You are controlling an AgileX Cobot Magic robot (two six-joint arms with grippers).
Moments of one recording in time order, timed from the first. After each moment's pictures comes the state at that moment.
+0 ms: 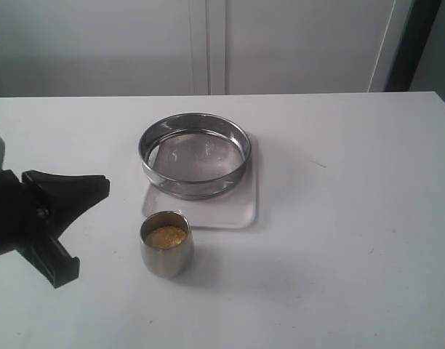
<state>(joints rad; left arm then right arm) -0.43 1.01 -0.32 0.86 -0.53 -0.65 0.17 0.00 0.00 0.02 0.34 -0.05</state>
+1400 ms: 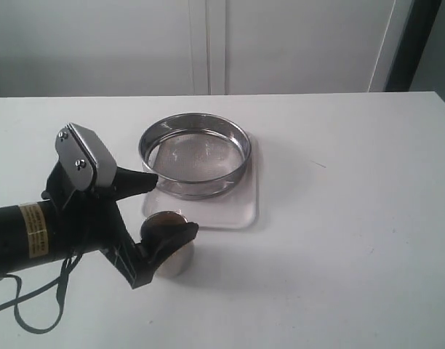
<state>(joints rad) -0.56 1.44 -0.45 0.68 -0.69 -0.37 0.17 0.00 0.00 0.02 0.34 -0.03</state>
